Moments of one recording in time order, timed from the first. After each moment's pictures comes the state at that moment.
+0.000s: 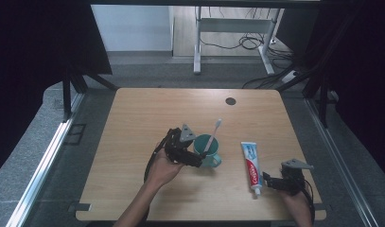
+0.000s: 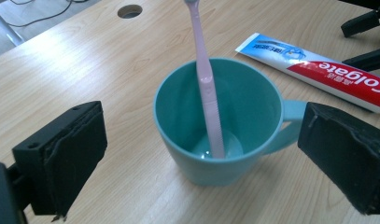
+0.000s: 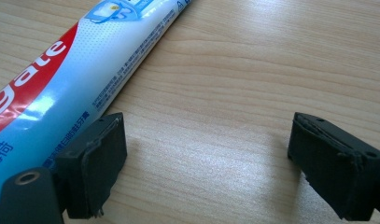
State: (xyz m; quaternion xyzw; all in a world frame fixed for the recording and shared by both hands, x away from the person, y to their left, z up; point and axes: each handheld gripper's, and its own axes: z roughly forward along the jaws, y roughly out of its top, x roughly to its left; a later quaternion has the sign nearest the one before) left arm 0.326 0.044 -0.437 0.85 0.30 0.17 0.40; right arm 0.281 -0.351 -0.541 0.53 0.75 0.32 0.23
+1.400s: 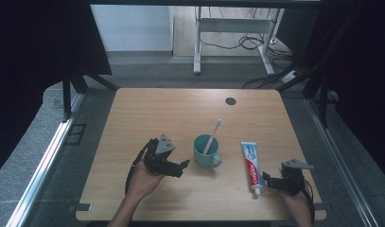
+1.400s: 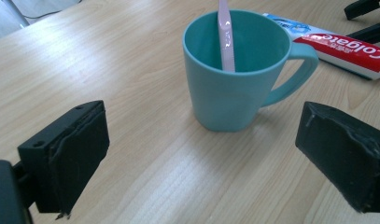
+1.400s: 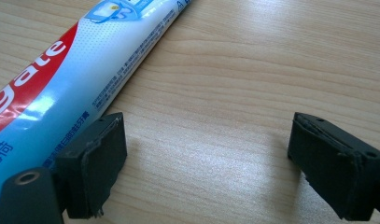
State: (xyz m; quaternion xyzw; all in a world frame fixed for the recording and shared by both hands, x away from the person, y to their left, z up) left arm 0.293 0.097 -0.451 0.83 0.32 0.18 0.41; right arm 0.281 -0.351 -0.541 0.53 0.75 0.32 0.23
